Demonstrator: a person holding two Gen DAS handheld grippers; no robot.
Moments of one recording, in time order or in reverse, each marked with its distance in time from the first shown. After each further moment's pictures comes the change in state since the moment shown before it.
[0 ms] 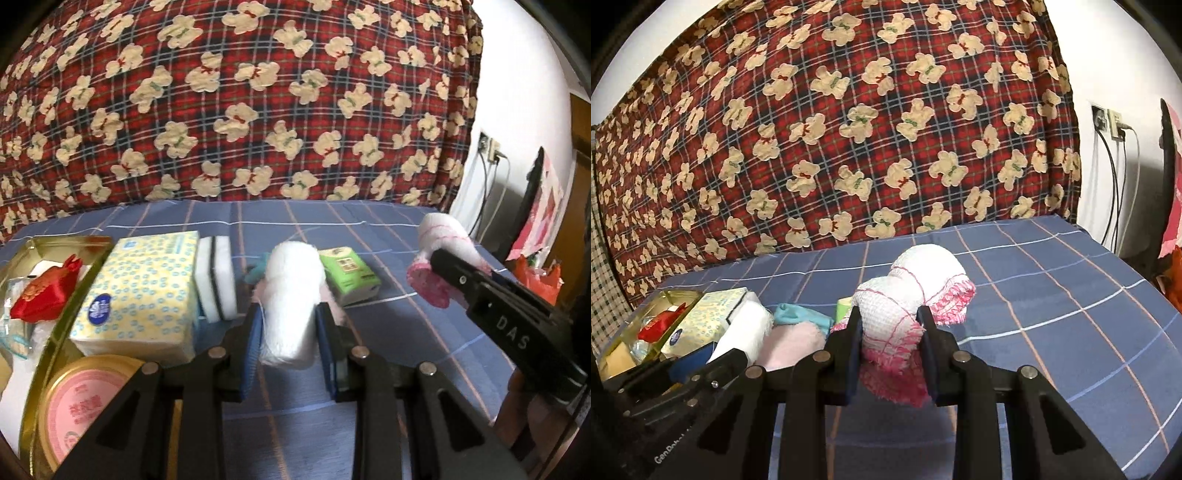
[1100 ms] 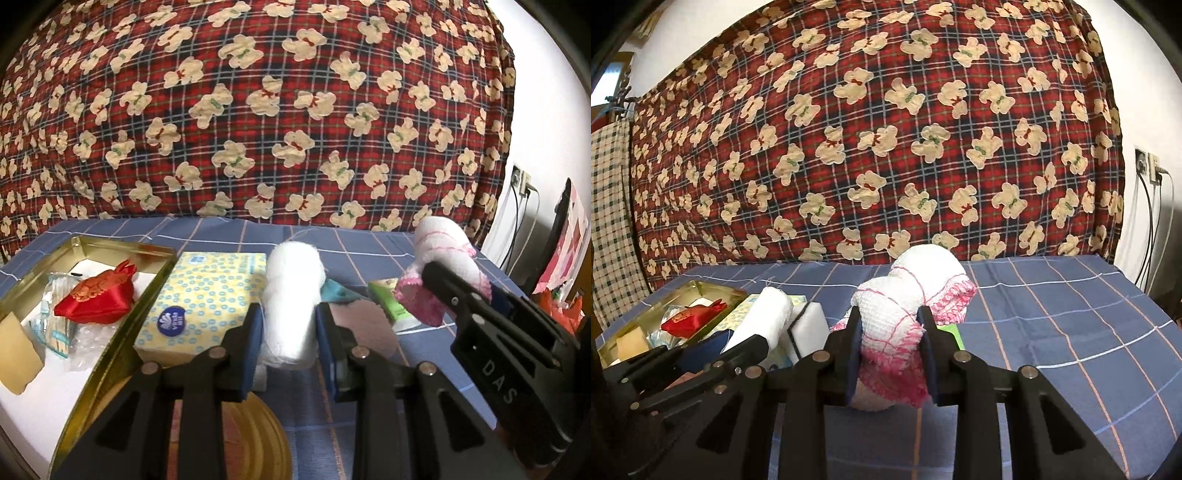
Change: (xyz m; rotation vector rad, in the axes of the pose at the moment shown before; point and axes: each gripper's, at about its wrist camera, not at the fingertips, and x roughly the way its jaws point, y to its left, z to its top) left arm -0.019 0.036 0.002 -0.080 -0.105 0.122; right arm 0.004 0.064 -0.003 -0.127 -0.088 0.093
